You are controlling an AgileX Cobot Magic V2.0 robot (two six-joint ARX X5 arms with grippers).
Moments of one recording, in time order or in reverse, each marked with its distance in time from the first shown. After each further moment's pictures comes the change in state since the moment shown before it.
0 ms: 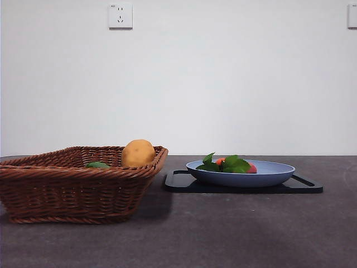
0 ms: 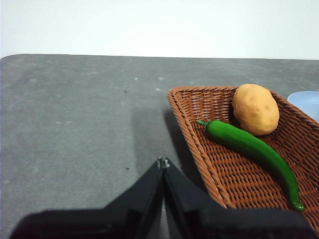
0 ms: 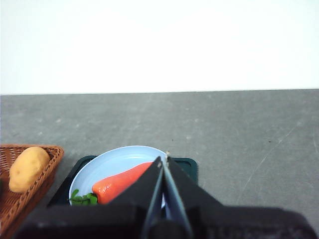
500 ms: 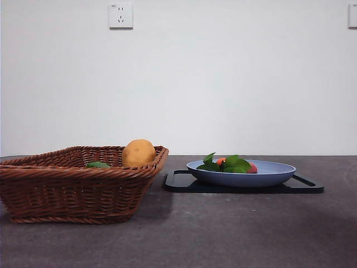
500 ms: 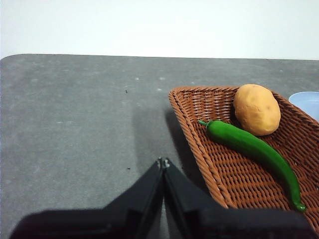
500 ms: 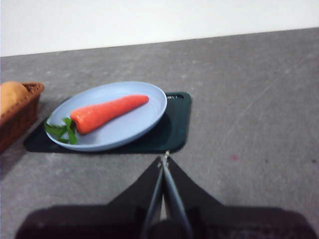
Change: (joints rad) left arm 0.000 0.000 0.000 0.000 0.000 0.000; right arm -0.369 -0.355 -0.408 -0.015 -0.403 -0.009
